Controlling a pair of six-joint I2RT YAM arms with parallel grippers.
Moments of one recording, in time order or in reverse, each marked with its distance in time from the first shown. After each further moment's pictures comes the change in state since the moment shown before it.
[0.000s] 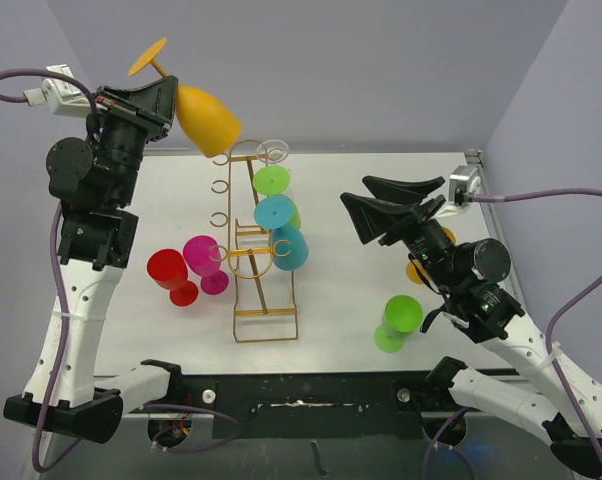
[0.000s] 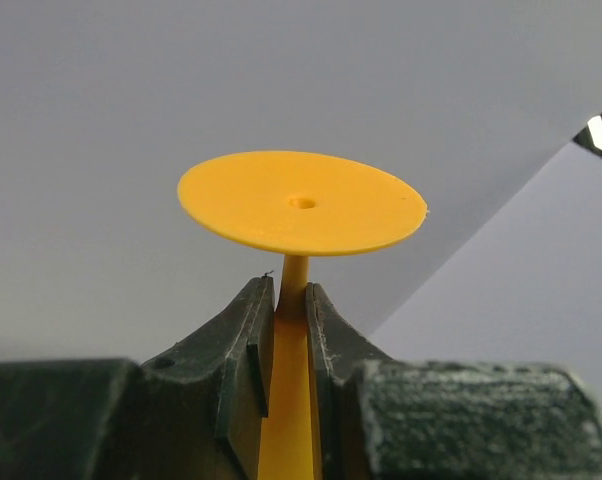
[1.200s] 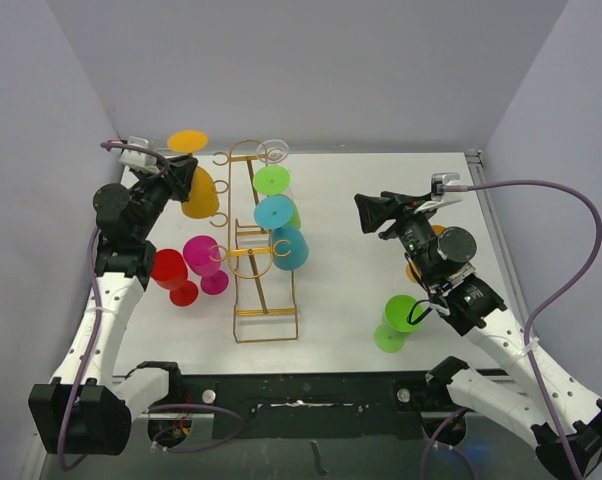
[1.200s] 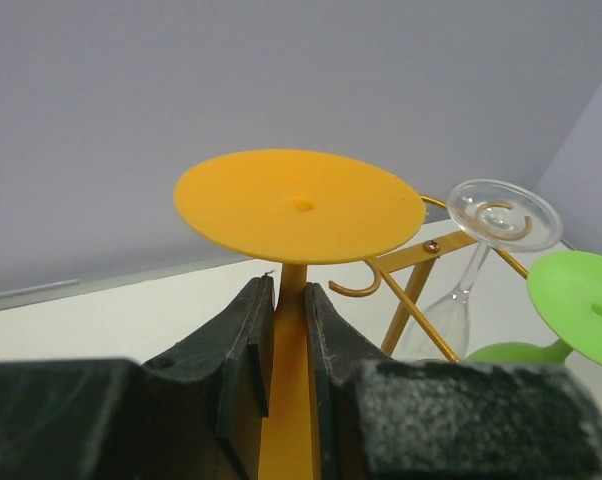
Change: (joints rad) left arm 0.186 -0.087 -0.584 0.220 0.317 0.593; right arm -0.183 0.028 -0.166 -0.150 0.172 0.028
